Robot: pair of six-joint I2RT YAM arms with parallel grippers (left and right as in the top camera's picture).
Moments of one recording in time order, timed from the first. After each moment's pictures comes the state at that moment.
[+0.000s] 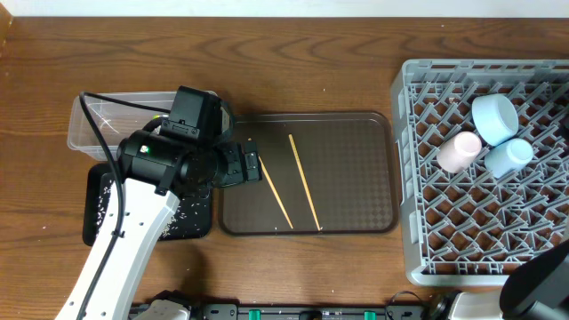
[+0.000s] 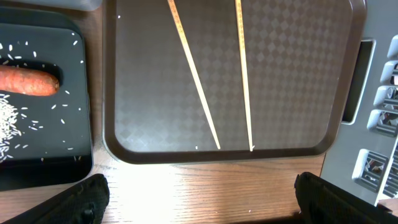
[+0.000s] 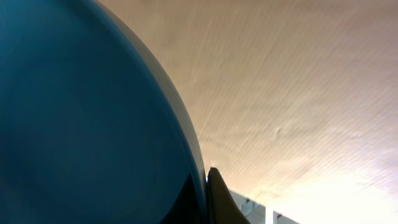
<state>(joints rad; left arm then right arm) -0.30 1.31 1.32 -1.23 0.20 -0.49 -0.50 1.61 1.38 -0.49 1.26 -1.22</state>
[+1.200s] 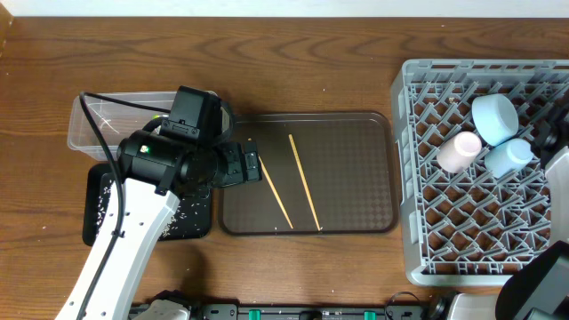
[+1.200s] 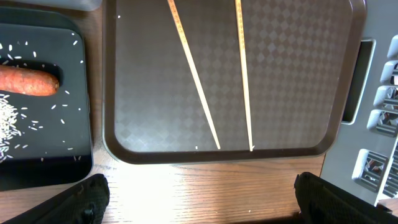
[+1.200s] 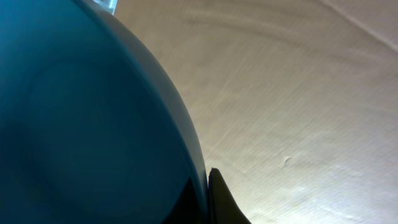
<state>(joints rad) -0.30 1.31 1.32 -1.23 0.20 -0.49 -0.42 1.57 1.18 -0.40 1.23 -1.33</state>
